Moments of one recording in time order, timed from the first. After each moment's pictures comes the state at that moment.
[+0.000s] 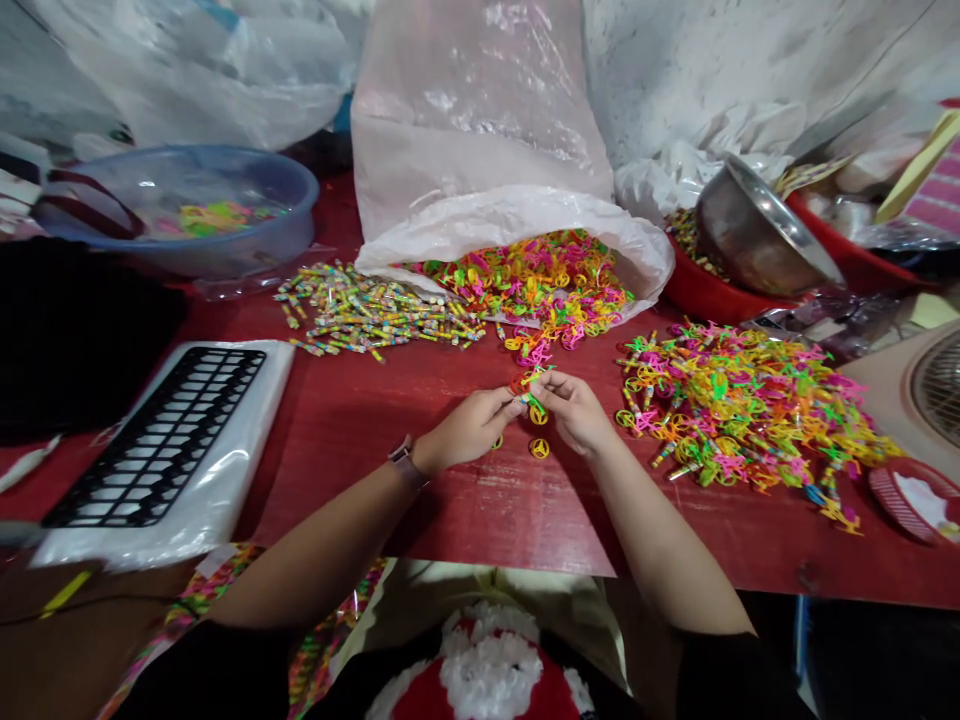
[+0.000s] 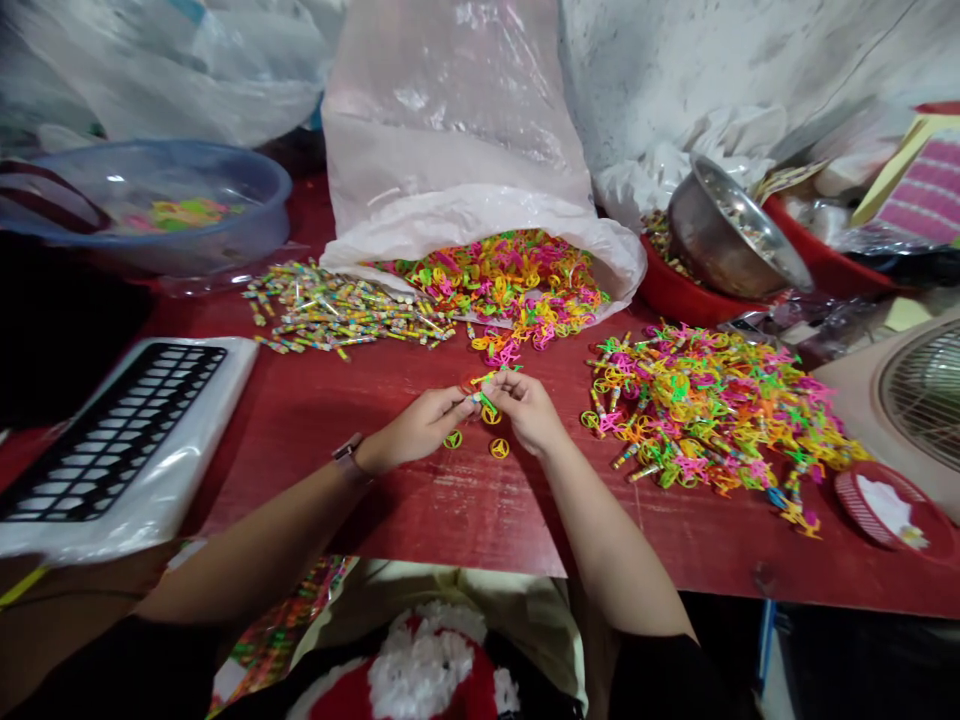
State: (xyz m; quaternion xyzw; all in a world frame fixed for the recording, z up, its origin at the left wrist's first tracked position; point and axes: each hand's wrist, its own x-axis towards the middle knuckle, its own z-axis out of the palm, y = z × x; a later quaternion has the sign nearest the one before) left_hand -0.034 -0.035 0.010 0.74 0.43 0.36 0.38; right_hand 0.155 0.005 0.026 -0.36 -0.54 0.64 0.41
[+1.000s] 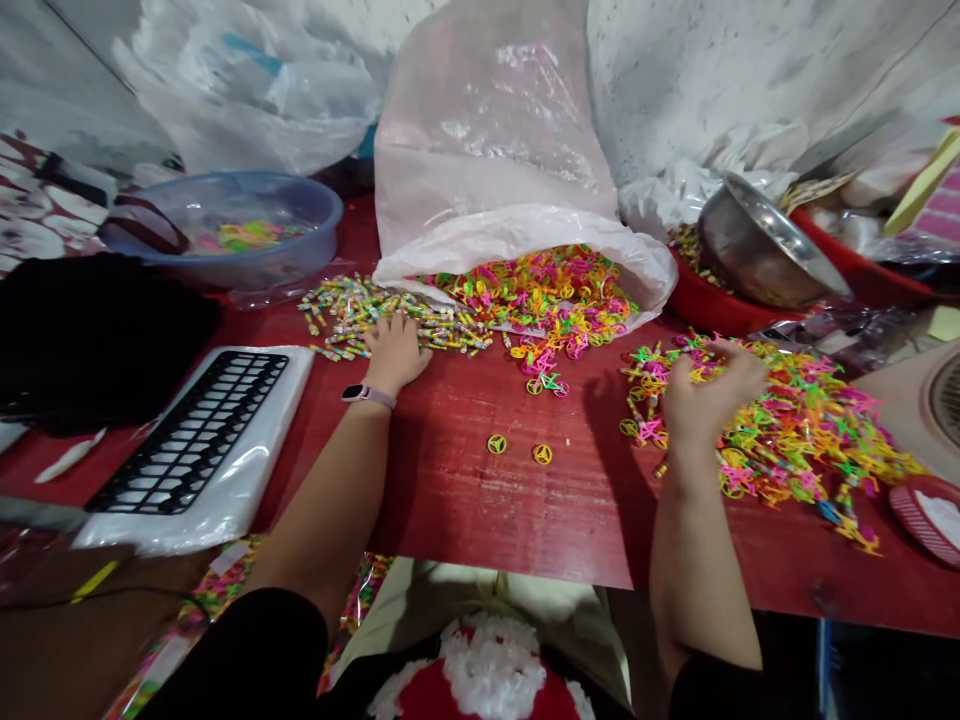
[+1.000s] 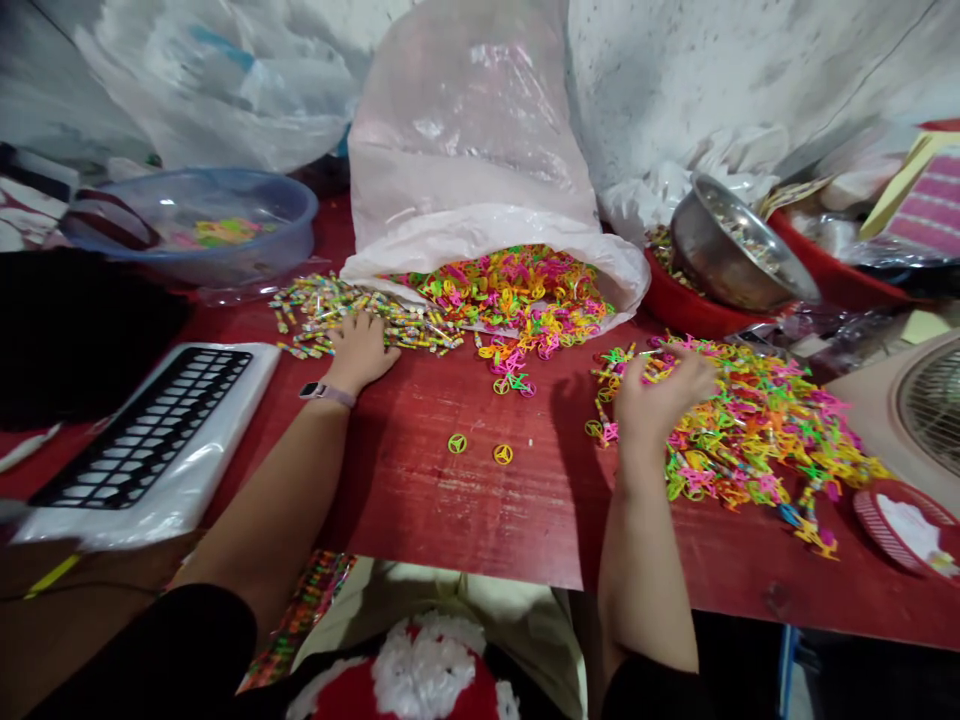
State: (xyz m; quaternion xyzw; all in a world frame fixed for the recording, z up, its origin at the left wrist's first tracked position) left_hand -0.165 0.044 -0.013 0.62 0.77 0.17 -0.01; right_hand 0.270 0.036 0.068 -0.64 -0.57 -0.15 0.49
